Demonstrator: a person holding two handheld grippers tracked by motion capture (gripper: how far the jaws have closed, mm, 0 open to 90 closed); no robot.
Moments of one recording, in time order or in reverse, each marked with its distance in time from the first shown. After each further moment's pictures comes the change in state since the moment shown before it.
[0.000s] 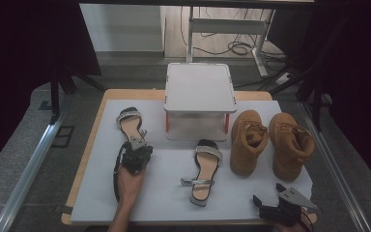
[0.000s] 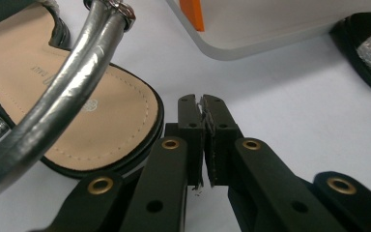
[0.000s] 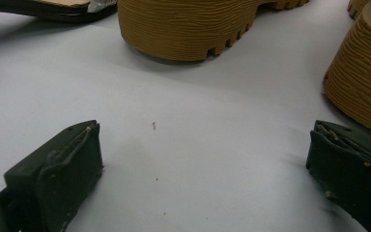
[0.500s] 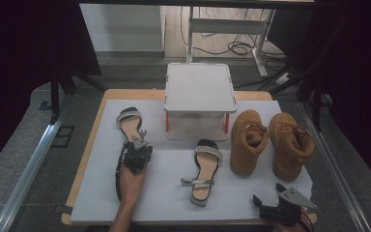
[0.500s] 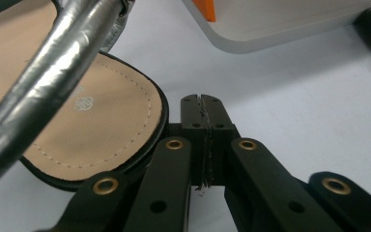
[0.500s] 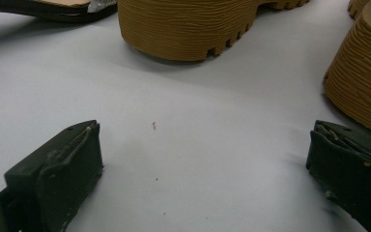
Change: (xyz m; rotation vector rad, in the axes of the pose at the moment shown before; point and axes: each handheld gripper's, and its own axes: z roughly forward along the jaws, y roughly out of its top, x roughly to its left) left arm 0.002 -0.002 0.007 0.028 0.035 0.006; right arm 0.000 0.000 0.000 0.000 0.001 0.000
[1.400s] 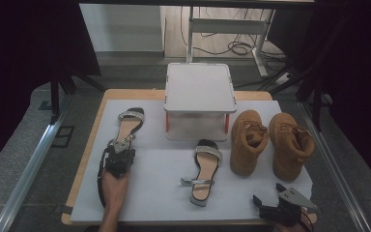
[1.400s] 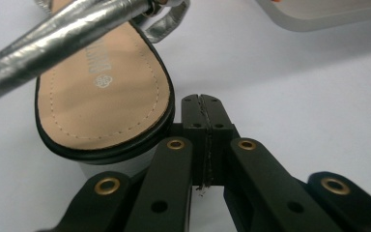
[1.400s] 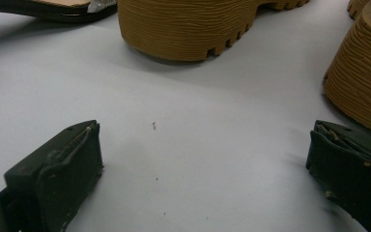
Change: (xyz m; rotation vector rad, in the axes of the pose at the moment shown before) left arm 0.041 -0.021 -0.029 0.011 0.067 -0.062; right arm 0.000 0.000 0.000 -0.002 -0.001 0.000
